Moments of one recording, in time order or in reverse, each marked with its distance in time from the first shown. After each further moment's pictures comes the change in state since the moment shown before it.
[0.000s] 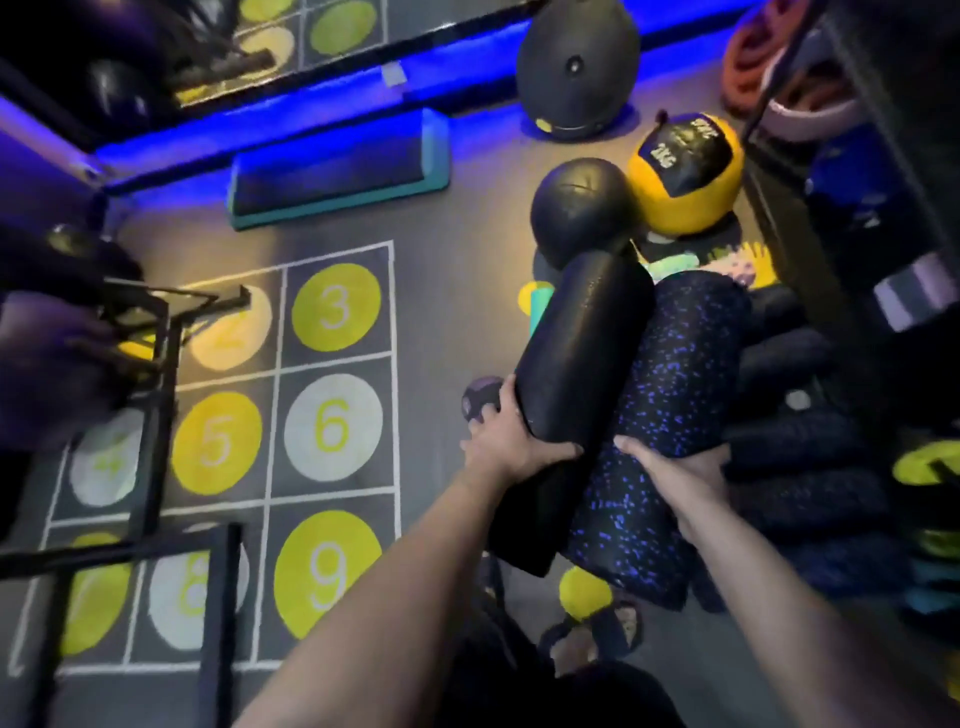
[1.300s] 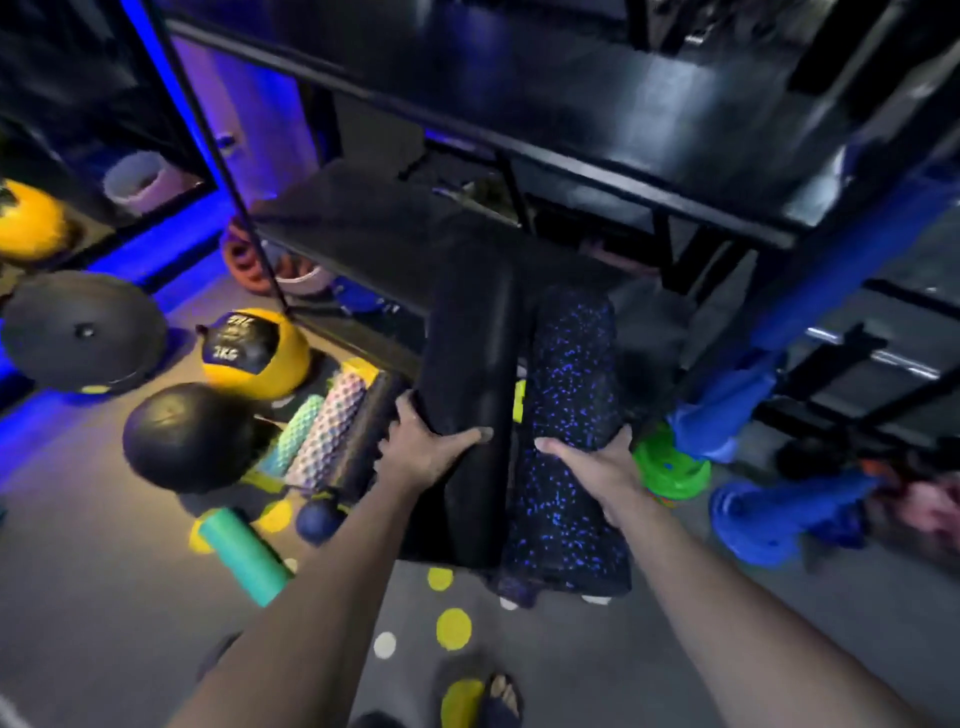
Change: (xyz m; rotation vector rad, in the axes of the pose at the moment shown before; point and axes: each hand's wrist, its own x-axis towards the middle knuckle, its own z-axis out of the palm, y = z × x) left_hand -0.083 0.269 0.126 -0.109 -0.318 0.733; right_hand -0.025 0.139 -0.278 0.522 0.558 0.127
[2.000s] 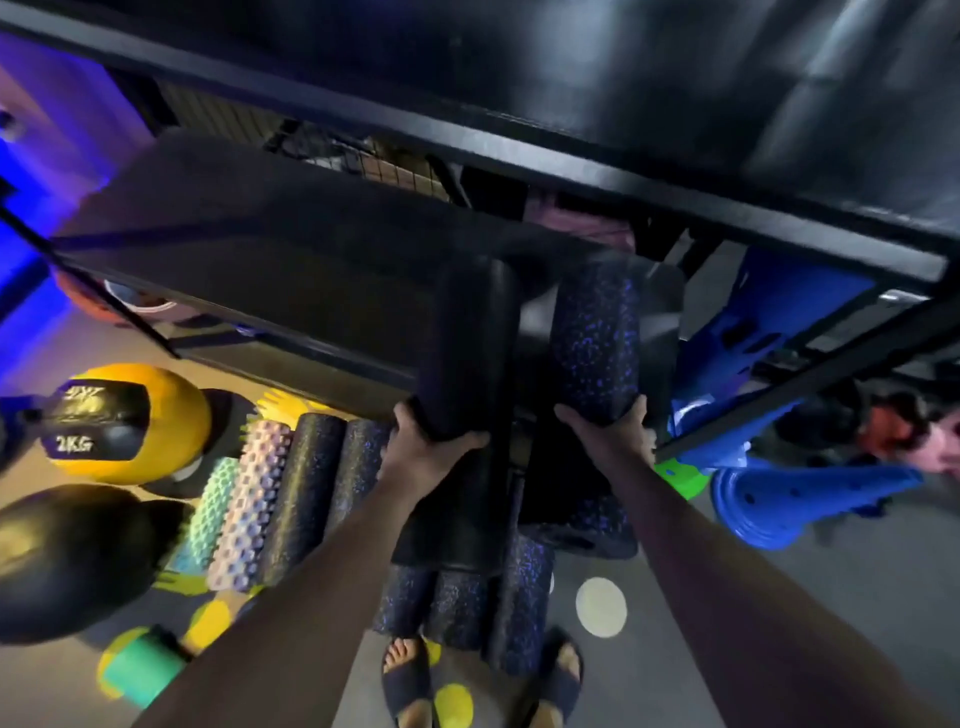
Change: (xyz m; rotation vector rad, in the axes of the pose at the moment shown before) left_hand 0.277 0.071 0.150 0.158 -0.241 -0.156; right_hand 0.292 -0.076 0.014 -0.127 0.194 0.258
